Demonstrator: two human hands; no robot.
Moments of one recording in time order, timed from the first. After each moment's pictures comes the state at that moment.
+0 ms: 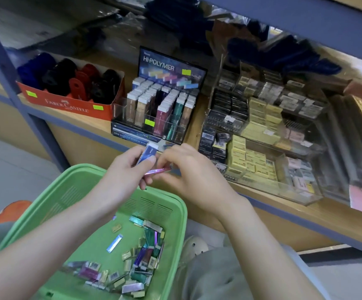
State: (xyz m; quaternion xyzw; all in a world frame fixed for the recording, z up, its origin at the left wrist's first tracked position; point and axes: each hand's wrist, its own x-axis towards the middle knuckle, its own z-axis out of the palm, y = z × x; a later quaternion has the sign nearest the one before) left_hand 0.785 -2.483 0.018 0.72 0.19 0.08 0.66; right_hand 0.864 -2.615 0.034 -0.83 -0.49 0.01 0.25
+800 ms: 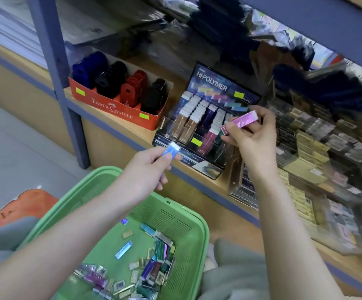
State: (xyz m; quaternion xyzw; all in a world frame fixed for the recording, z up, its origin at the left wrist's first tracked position) left_hand 0.786 -2.417 0.023 0.69 0.23 0.08 0.68; right_hand 0.929 -2.553 0.062 -0.76 -0.17 0.02 0.62
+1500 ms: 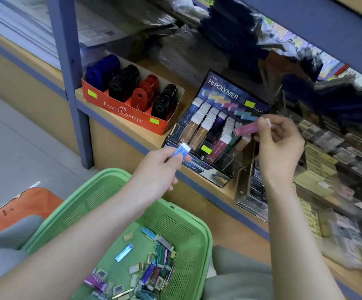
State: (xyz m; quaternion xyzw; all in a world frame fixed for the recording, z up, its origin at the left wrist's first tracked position) left_hand 0.786 -2.406 0.034 0.69 0.25 0.08 0.67; right_hand 0.940 -2.543 0.062 -0.80 -0.19 -0.18 0.54
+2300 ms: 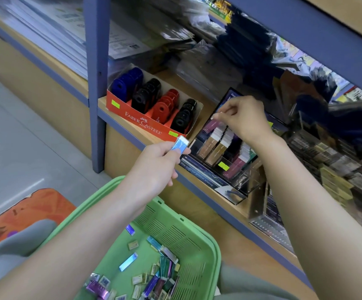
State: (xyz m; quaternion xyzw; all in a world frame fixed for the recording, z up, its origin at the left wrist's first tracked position) left_hand 0.776 -2.370 0.049 0.66 0.29 0.12 0.68; right_hand 0.981 -2.441 0.090 -0.90 -0.37 -0.02 0.23
